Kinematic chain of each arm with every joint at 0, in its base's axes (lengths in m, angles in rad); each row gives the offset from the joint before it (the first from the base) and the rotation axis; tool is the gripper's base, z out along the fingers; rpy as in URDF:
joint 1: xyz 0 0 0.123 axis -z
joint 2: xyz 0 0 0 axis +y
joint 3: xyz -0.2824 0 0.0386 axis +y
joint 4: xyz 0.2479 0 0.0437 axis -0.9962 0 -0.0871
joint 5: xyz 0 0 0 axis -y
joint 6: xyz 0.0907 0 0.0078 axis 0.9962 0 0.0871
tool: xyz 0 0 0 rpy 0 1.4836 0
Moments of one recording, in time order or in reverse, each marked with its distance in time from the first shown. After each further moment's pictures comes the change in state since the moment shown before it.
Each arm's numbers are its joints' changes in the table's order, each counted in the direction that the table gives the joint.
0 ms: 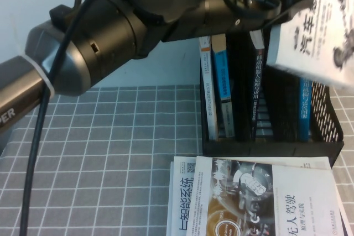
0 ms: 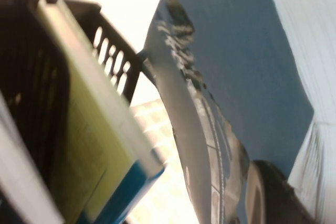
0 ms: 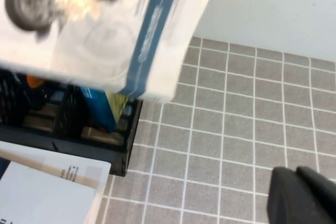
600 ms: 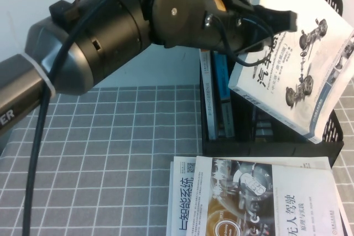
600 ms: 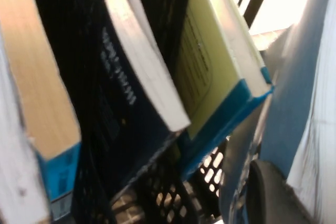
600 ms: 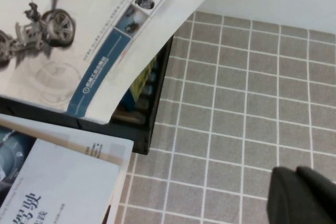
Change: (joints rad) right arm 0.001 0.000 0.000 -0.031 -0.072 0.000; left arm 0.025 -0.002 -0.034 -0.807 -0.189 -0.717
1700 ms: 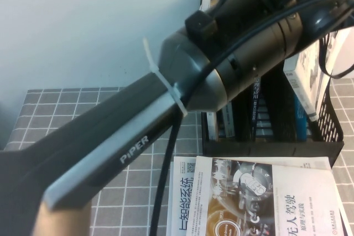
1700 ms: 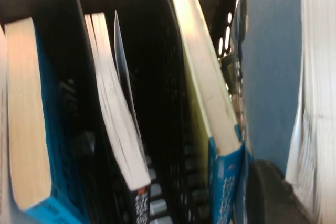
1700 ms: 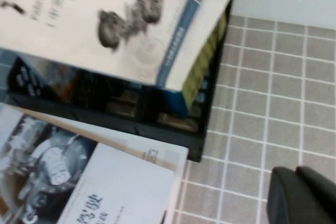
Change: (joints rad) right arm 0.000 0.000 0.000 -0.158 -0.040 -0.058; left arm 0.284 0.256 -0.510 -0.776 -0.370 -0.525
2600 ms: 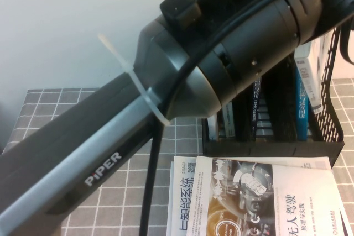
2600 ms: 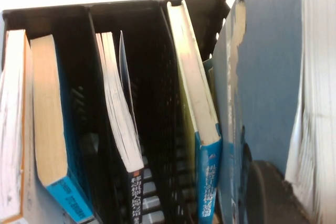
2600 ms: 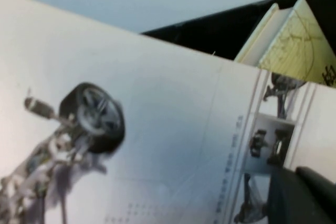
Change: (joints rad) right arm 0.000 0.669 -0.133 -1.179 0.172 -0.817; left arm 0.083 -0.057 -0.077 -0.059 -0.140 -0.024
